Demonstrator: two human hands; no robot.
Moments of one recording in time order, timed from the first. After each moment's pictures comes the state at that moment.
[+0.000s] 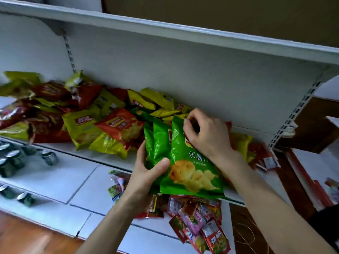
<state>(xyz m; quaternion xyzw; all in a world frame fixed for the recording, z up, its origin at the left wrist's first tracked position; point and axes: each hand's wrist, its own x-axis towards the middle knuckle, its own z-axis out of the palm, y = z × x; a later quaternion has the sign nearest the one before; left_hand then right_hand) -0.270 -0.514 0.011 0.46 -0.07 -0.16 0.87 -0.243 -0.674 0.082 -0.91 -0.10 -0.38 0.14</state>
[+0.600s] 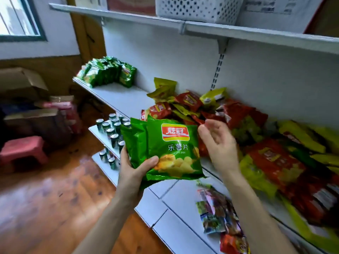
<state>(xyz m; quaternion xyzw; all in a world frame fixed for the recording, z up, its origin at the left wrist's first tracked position) -0.223 -0.150 -0.008 0.46 0.09 0.14 0.87 -0.151 -0.313 0.047 -0.74 -0.15 -0.08 0.65</state>
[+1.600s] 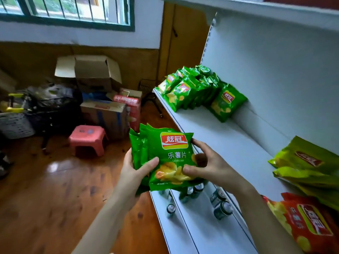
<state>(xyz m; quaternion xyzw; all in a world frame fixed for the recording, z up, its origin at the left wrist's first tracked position) -0.016 0.263 -0.045 0.44 0.27 0.24 0.82 0.127 0.119 -0.002 -0.75 -0.35 0.33 0.46</state>
